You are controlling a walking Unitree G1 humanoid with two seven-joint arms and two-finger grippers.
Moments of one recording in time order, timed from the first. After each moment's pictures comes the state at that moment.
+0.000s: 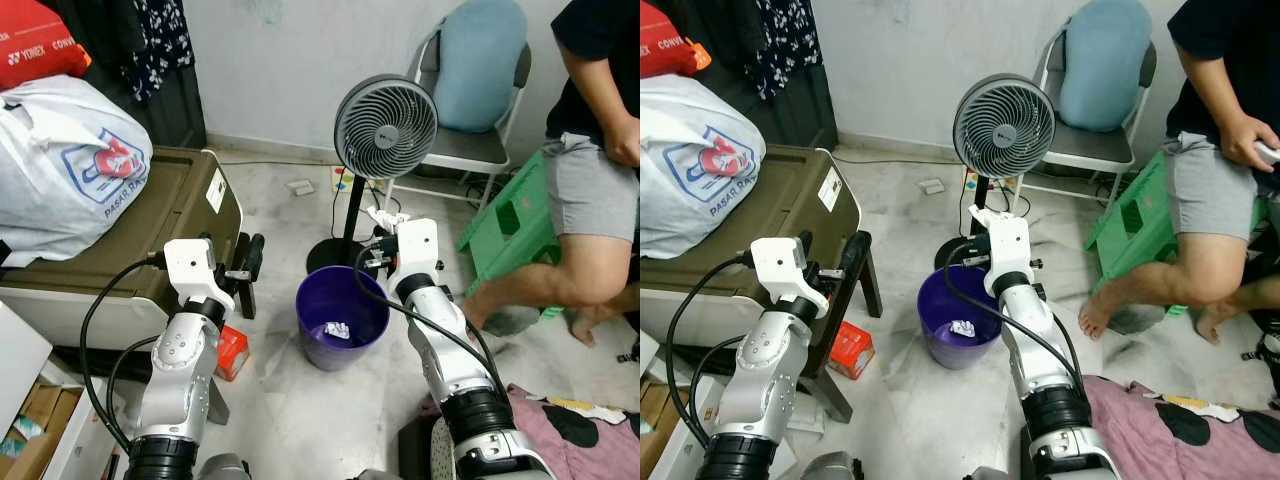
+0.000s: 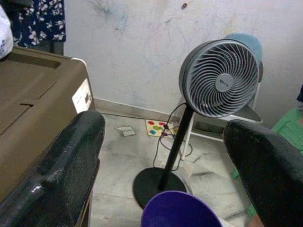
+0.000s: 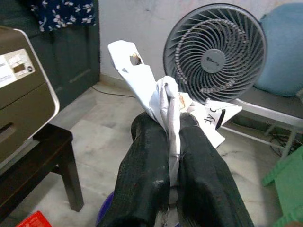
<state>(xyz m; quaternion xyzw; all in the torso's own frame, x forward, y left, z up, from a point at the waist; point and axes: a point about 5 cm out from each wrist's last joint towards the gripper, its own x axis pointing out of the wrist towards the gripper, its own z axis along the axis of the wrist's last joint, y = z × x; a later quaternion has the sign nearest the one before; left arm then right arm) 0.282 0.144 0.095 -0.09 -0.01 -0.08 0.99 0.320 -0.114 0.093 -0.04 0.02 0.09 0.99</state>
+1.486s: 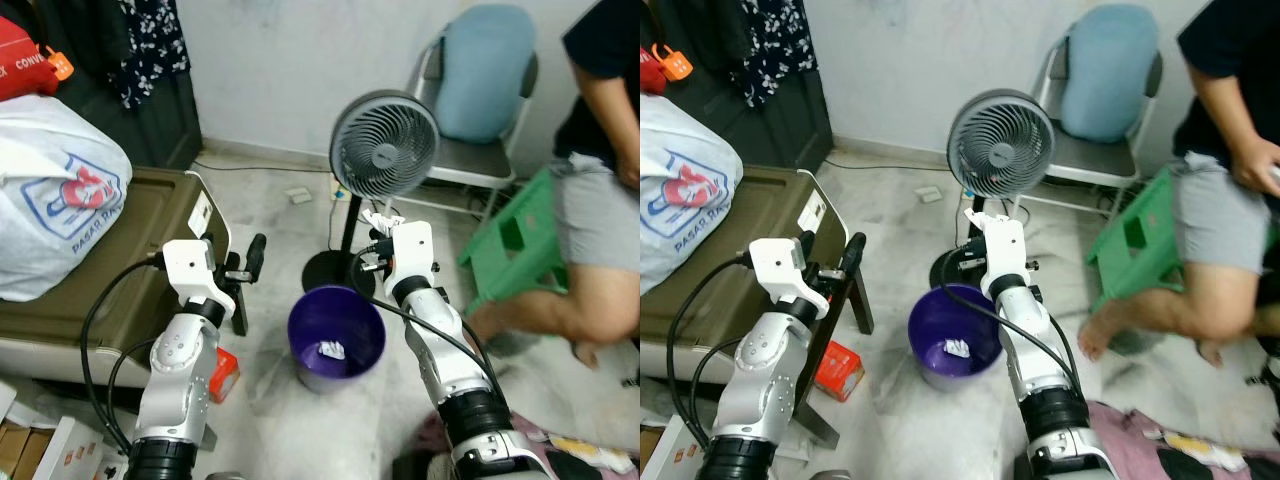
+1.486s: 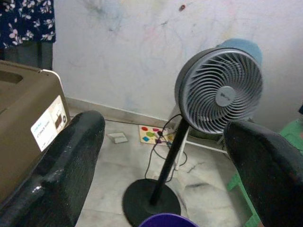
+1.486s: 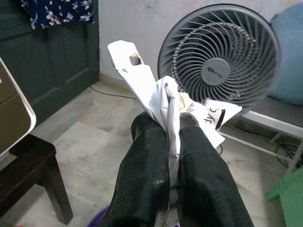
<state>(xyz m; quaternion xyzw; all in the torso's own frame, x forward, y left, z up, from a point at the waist) 0.282 0.141 0.097 -0.10 -0.02 -0.09 0.99 0.319 -0.112 0.091 -0.04 0.02 0.10 0.99</state>
